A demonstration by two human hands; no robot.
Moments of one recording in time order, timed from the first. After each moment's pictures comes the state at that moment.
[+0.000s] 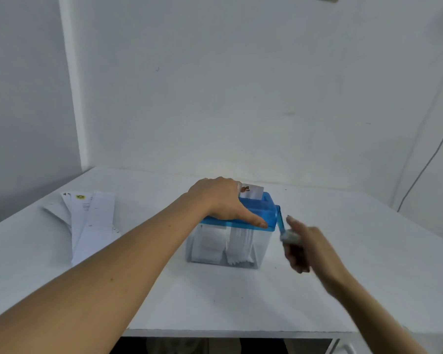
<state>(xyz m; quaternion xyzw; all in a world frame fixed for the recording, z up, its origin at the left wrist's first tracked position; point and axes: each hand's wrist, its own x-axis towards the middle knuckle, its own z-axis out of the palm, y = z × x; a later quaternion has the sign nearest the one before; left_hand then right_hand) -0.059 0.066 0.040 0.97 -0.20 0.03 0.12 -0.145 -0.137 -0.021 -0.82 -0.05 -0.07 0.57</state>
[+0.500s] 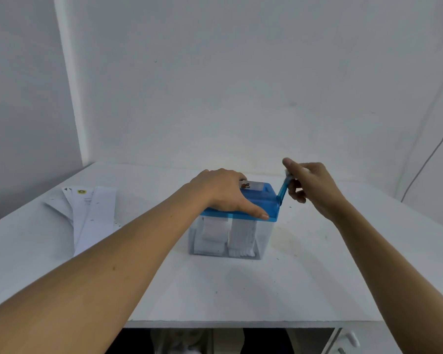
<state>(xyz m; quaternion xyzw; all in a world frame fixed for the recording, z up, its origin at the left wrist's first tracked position) -0.060 0.067 0.042 0.97 -0.21 0.03 0.12 -0.072 -0.150 0.041 -0.82 -0.13 -0.17 0.54</state>
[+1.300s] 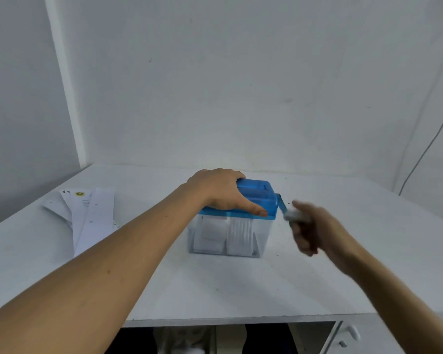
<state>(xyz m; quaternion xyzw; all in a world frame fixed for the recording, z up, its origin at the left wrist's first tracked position) -0.059 0.068 0.041 0.97 -0.22 0.02 0.13 -0.151 -0.147 -0.002 -0.80 -0.03 0.01 0.59</state>
